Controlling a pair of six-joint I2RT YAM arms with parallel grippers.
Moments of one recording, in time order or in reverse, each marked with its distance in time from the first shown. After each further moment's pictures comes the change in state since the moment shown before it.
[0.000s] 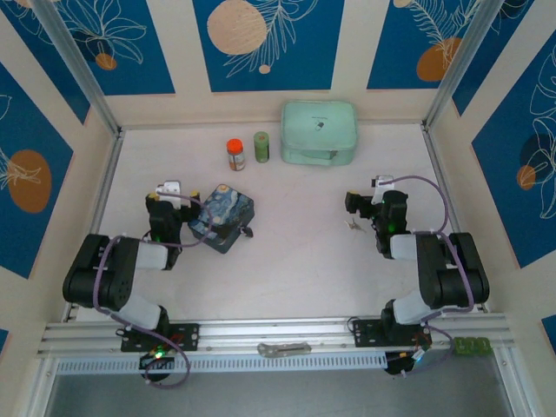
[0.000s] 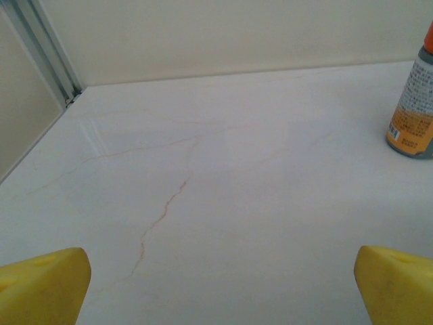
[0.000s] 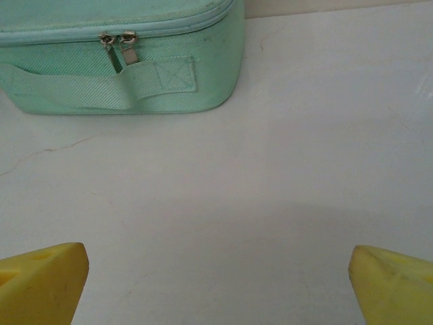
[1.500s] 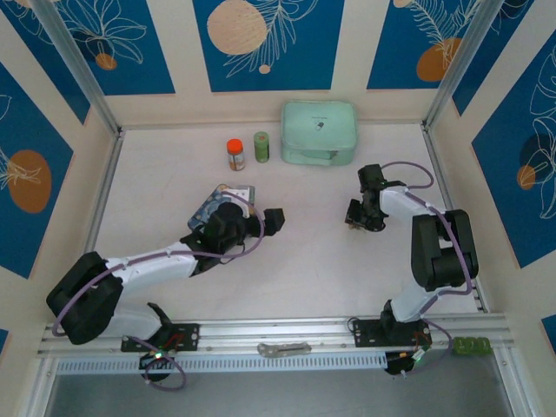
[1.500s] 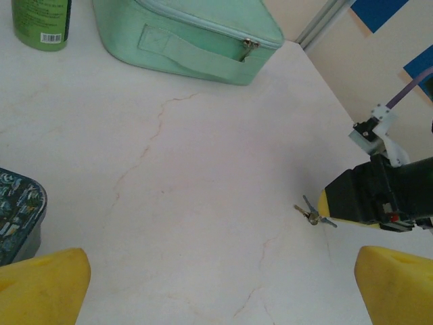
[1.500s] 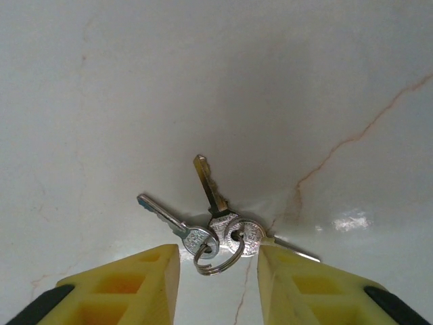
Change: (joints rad) left arm -0.691 -0.171 0.280 -0.555 0.122 -0.659; right arm 0.091 0.173 0.549 -1.297 -0.014 0.384
